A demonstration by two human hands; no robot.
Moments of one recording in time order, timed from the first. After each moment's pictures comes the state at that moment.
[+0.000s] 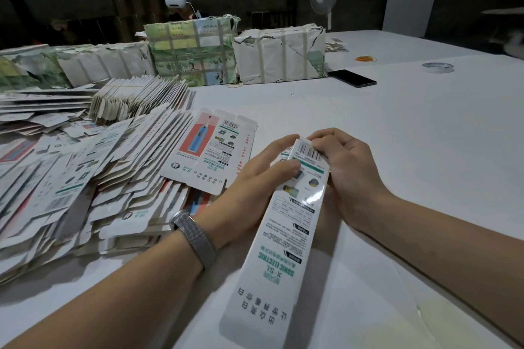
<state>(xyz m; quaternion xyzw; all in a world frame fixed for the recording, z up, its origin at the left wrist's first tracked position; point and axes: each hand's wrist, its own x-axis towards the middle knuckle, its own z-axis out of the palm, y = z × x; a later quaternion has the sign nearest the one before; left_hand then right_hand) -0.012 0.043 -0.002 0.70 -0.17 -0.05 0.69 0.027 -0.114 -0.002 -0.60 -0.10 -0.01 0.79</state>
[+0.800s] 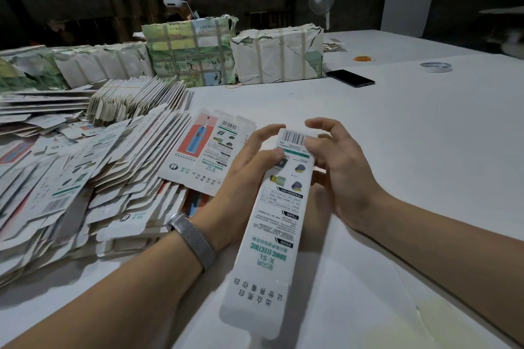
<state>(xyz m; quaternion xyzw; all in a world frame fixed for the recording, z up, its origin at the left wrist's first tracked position) -0.008 0.044 0.000 0.66 -0.14 0.00 0.73 0.027 -0.113 -0.004 -0.60 -0.15 0.01 0.79</state>
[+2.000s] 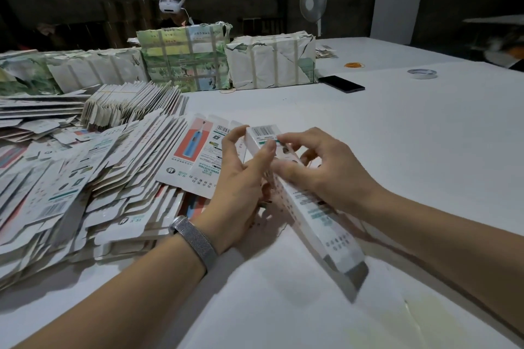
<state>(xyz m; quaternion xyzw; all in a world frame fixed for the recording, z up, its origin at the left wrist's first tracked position) -0.008 0.037 -0.007 0.60 -0.08 0.04 0.80 0.020 -0.125 0.016 -0.83 -0.24 -0.07 0.50</state>
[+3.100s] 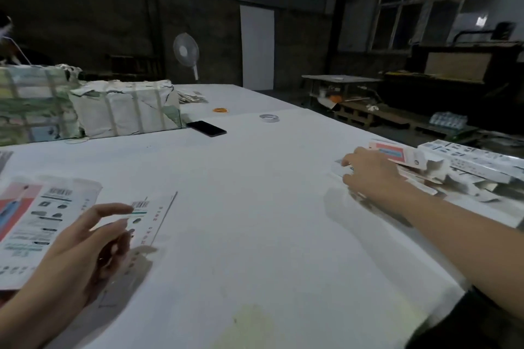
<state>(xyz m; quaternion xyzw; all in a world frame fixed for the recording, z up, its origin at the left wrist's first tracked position) 0.004 0.038 -0.017 0.68 -0.06 0.02 0.73 0.023 -0.444 0.039 -0.97 0.16 -0.15 -0.04</state>
